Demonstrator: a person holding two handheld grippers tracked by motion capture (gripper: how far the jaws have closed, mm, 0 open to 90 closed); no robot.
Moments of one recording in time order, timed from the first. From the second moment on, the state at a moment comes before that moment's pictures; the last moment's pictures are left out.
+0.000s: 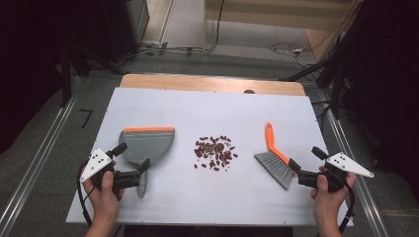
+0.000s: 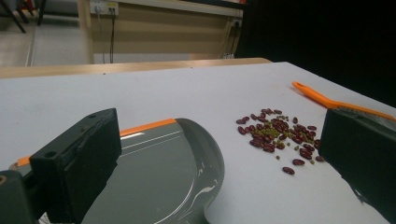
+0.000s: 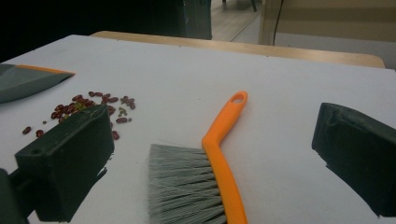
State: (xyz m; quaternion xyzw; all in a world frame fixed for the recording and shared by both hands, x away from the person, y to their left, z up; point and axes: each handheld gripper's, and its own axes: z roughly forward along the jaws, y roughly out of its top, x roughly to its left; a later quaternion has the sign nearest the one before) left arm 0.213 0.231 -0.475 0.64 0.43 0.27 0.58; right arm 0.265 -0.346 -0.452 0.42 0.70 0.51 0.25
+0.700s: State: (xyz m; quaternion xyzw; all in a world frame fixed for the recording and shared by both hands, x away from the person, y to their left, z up) left arm 0.217 0.226 -0.478 0.65 0.43 0.27 0.57; right arm 0.285 -0.311 -0.382 0.39 0.72 0.48 0.29
